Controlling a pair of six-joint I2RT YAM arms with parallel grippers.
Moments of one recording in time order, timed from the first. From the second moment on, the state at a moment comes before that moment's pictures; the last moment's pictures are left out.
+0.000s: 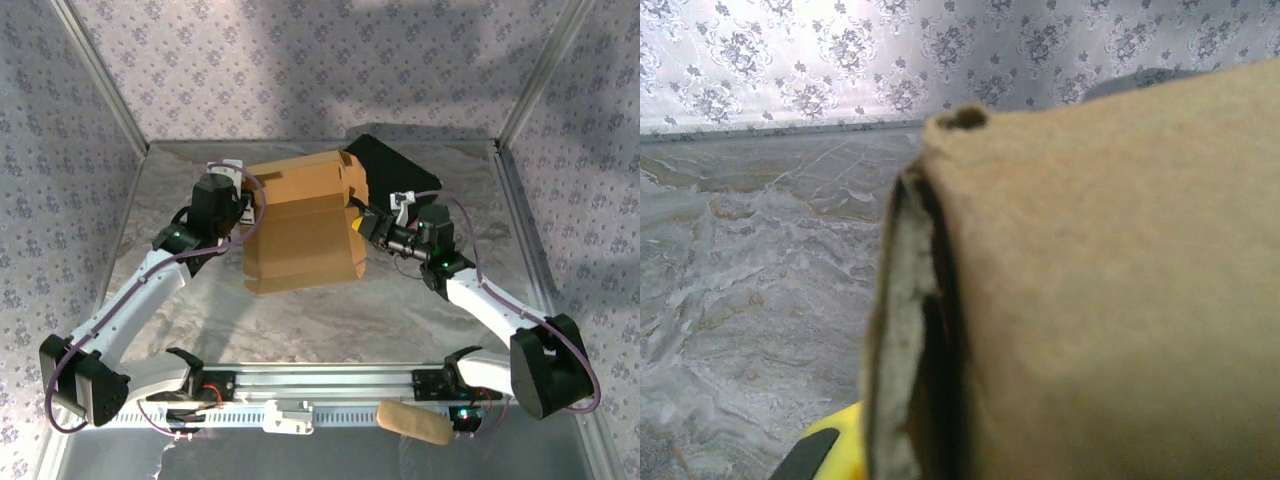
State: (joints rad) left arm -0.50 1.17 1.05 -0.37 -0.25 -0.24; right arm 0.37 1.20 0.60 0.40 -0.64 1.04
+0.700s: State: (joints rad) left arm -0.48 1.13 1.05 -0.35 -0.25 -0.28; right arm 0.33 1.26 0.58 0.61 -0.71 1.42
